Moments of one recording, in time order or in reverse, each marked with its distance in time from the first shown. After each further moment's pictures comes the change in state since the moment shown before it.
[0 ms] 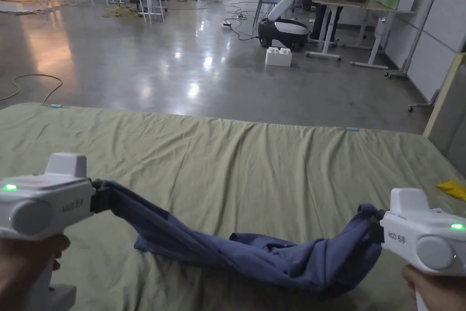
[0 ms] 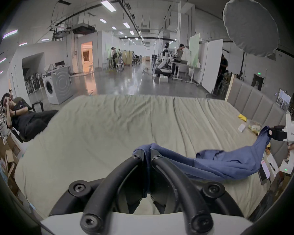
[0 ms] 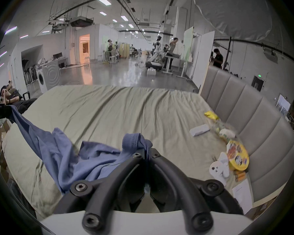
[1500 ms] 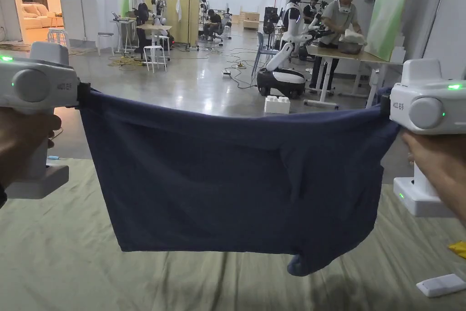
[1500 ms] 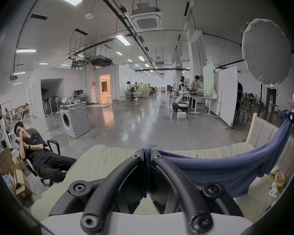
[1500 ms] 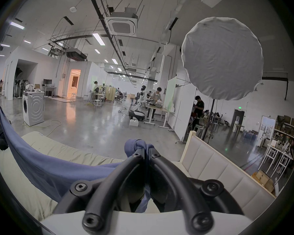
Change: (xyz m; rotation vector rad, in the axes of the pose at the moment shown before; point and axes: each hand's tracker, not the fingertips) left arm -0.037 0.238 -0.027 0.294 0.183 -0.008; right arm 0.006 0.267 -0.003 0.451 -0.208 0.060
